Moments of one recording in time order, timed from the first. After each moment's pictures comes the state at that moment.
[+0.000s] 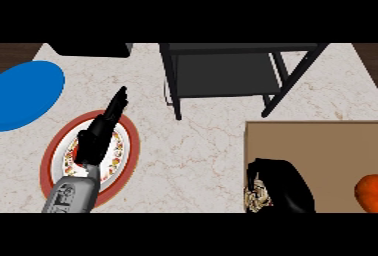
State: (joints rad) left arm -0.20 0.08 -0.04 -1.44 -0.15 -0.03 0.03; right arm 0.11 -0.06 0.31 -1.82 1.09 0.36 0.28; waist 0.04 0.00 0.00
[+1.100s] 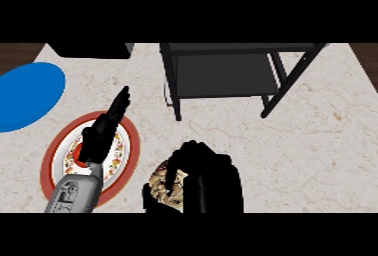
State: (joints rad) left arm -0.21 0.07 -0.04 -1.41 -0.15 -0.02 0.03; right arm -0.44 -0.01 0.88 -1.89 1.19 -0.24 1.13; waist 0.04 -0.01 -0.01
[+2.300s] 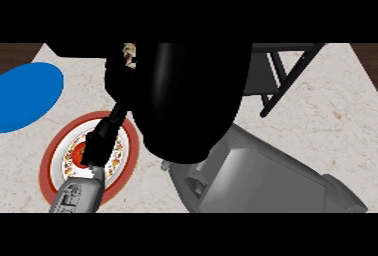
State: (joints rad) left arm -0.19 0.06 -0.05 -1.41 -0.17 -0.01 0.01; right arm -1.17 -0.01 0.48 -1.58 1.24 -0.07 1.24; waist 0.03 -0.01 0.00
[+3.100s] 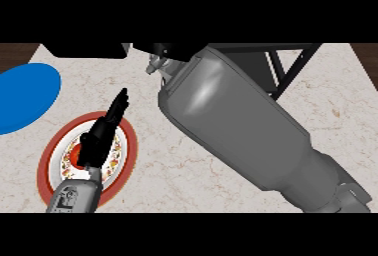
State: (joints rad) left arm -0.18 0.06 -0.04 -1.45 -0.16 -0.01 0.03; right arm -1.35 -0.01 0.34 -1.20 1.31 -0.07 1.12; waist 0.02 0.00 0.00
